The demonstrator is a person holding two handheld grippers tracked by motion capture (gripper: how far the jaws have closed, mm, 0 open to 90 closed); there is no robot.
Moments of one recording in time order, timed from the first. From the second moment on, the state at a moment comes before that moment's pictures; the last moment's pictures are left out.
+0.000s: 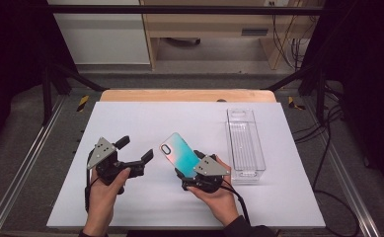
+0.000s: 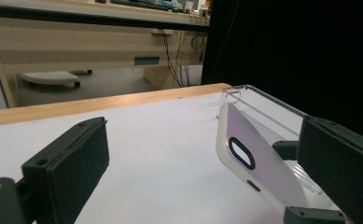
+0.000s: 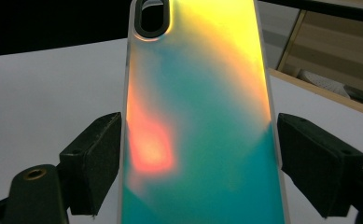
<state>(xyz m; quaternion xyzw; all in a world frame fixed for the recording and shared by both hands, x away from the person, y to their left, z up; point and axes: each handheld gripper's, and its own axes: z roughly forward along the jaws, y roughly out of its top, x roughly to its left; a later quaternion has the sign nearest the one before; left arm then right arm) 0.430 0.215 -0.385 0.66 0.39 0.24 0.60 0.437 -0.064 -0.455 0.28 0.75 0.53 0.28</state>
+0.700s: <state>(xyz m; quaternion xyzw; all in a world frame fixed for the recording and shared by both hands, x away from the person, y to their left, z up) 0.425 0.194 -0.397 0.67 0.39 0.20 0.60 0.429 -0.051 -0.459 0.27 0.75 0.54 0.28</state>
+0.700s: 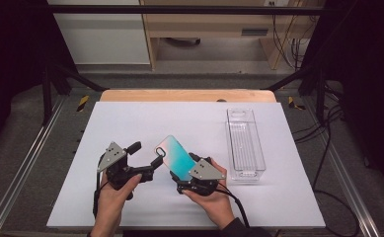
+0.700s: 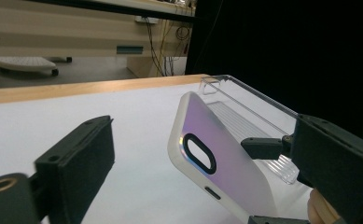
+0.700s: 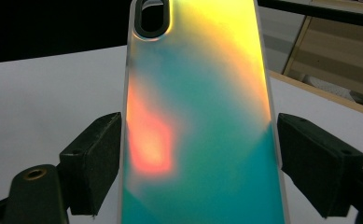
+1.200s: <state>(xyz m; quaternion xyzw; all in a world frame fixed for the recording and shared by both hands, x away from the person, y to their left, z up) 0.432 0.196 -0.414 0.68 0.40 0.17 0.59 0.422 -0.039 -0.459 0.26 0.74 0.55 0.28</state>
